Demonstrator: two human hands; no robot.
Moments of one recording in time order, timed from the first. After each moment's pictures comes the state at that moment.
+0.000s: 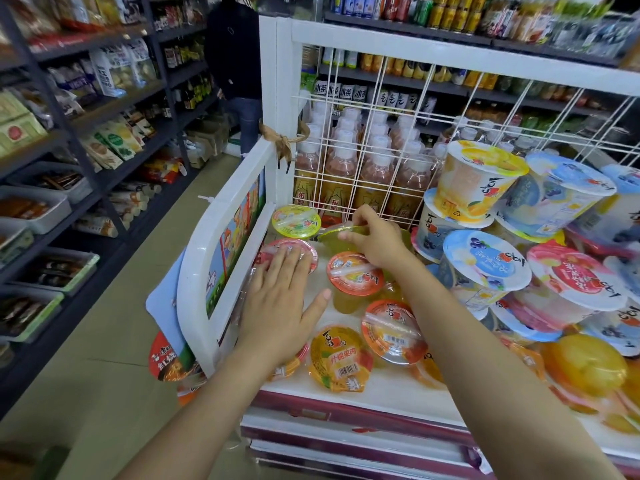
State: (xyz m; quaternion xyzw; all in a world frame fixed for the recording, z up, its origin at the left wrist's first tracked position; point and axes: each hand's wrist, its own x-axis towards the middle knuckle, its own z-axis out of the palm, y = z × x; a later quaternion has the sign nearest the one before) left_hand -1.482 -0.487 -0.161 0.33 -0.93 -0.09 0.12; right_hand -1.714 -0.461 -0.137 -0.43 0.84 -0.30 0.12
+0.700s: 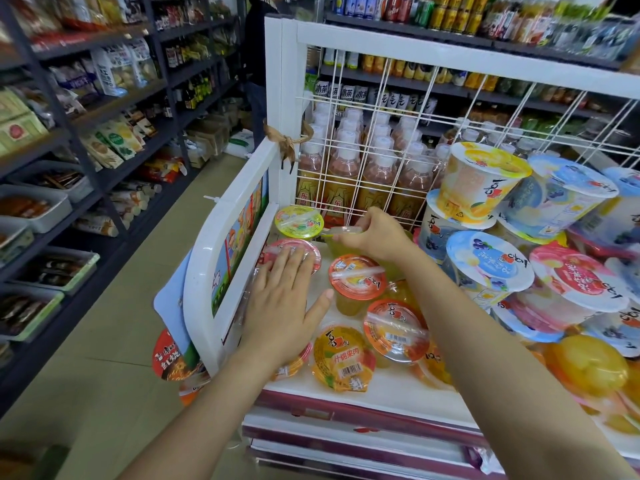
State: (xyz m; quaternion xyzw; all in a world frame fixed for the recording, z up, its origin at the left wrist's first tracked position) left_hand -1.481 -0.488 -0.161 0.32 -0.93 -0.09 0.13; right_hand -1.709 -0.463 -0.116 -0.41 0.86 -0.27 0.15
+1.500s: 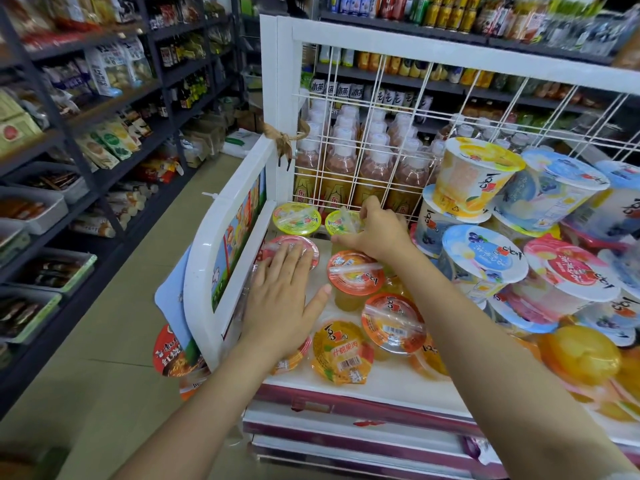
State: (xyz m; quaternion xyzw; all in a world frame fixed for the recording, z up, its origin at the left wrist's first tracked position) left_hand -1.481 -0.487 -0.161 0.32 -0.93 -0.09 0.13; right_hand -1.702 -0.462 -0.117 -0.45 0.88 -0.16 -0.01
